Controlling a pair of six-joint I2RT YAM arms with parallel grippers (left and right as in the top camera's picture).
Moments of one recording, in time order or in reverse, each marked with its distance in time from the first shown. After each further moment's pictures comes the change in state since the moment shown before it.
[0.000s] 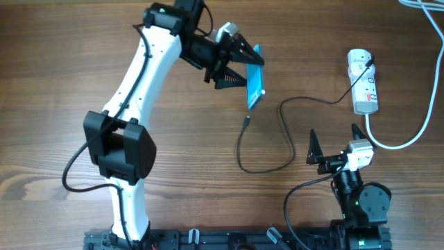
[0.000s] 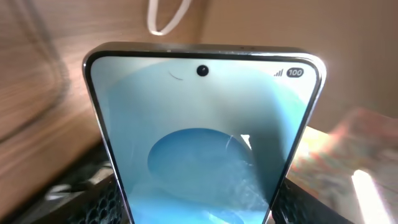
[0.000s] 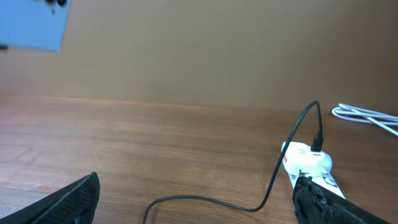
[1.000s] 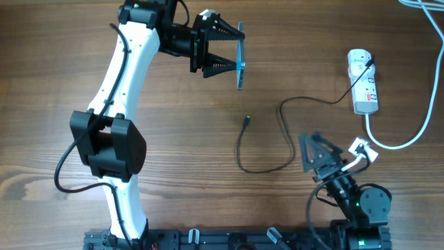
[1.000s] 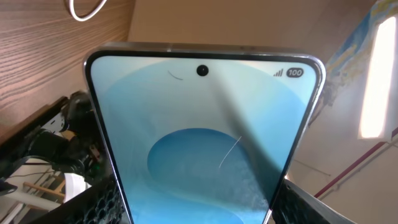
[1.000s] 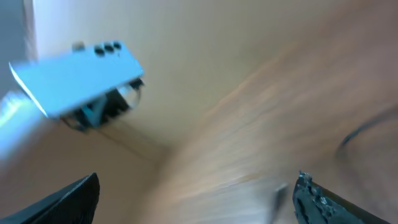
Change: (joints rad) left arm 0.105 0.000 0.000 0.001 0.261 -0.068; right arm 0.000 0.000 0.000 0.031 -0.362 1.102
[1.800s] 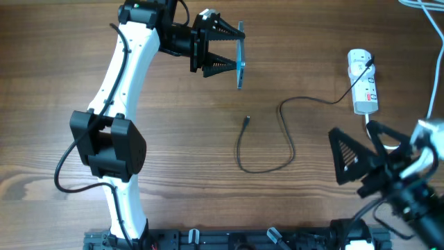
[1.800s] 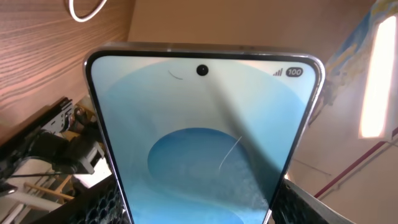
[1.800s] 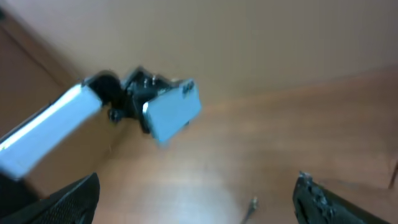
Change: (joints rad) left arm 0.000 0.000 0.000 0.006 0.000 -0.004; right arm 0.000 0.607 1.291 -0.962 0.017 -0.691
